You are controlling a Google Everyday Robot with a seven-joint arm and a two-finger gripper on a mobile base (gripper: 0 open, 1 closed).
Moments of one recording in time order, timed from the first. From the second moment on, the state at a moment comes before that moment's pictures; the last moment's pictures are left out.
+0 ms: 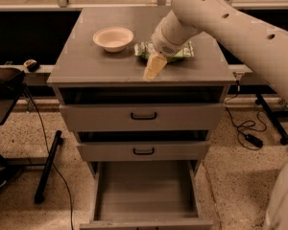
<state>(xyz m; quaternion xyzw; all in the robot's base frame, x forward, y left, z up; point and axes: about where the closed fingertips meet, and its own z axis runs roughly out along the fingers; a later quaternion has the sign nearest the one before) 0.719 -0.032 0.867 -0.64 0.70 -0.03 0.32</state>
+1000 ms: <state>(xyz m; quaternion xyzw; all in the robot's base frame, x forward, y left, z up) 0.771 -0.044 0.897 -0.61 0.72 -0.01 0.32</state>
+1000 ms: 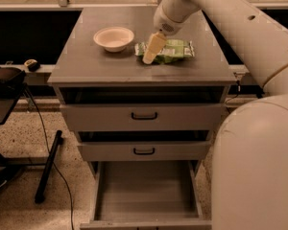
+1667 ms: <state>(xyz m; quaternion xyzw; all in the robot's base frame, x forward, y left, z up) 0.779 -0.024 0.852 -0.61 0.74 0.01 0.28</state>
